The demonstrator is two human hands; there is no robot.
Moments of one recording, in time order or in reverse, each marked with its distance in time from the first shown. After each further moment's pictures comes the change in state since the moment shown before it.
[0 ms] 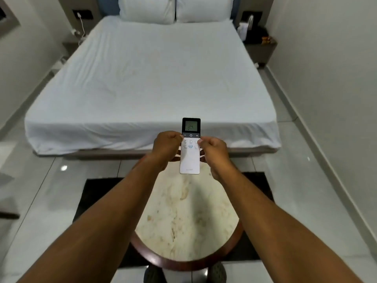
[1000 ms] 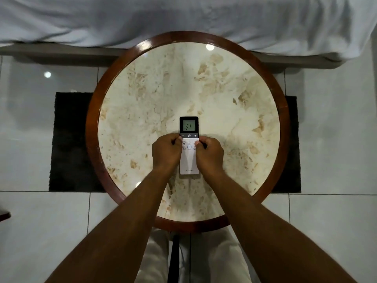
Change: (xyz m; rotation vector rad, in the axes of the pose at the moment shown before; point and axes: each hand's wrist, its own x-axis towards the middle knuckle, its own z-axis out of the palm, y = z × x) left_hand 0.091 -0.335 0.082 0.318 0.130 -0.163; right_hand 0.083 0.320 0.036 -0.506 0.083 0.235
